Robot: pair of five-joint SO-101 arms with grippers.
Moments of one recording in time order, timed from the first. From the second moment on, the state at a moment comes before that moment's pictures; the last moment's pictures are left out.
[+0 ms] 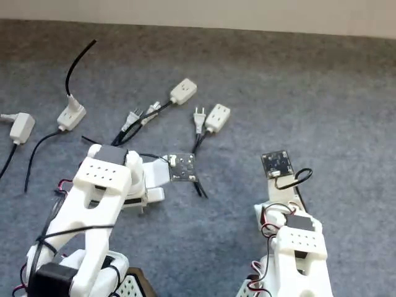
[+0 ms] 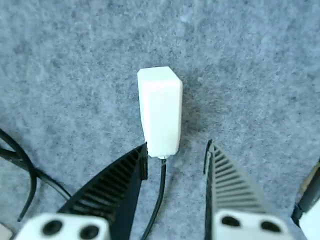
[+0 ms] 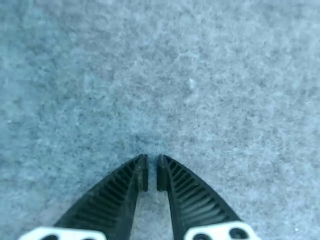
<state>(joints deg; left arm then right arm) 6.4 -26.6 45.8 73.5 -65.2 1.9 -49.3 86.5 38.0 22.5</state>
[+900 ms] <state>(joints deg) 5.3 -13.9 35.2 72.0 -56.8 1.9 -49.3 86.5 38.0 22.5</state>
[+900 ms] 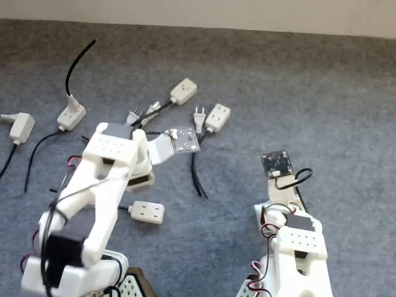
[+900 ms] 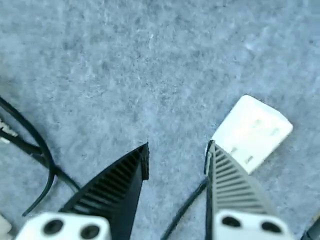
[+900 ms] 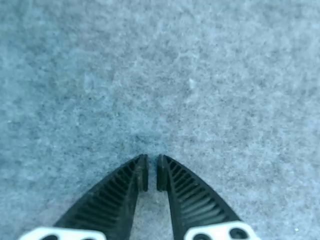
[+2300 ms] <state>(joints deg) -12.8 46.1 -38.1 66.8 -30.5 1.9 -48.9 86.3 38.0 22.5</state>
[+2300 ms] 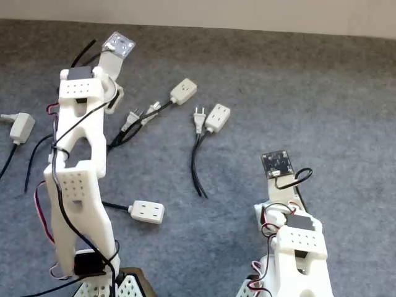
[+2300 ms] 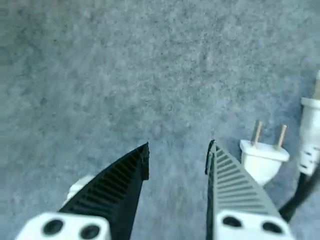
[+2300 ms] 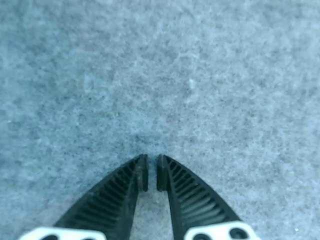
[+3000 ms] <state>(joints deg) -11.6 62.7 -68.8 93.8 -33.3 1.9 -48.9 86.3 38.0 22.5</state>
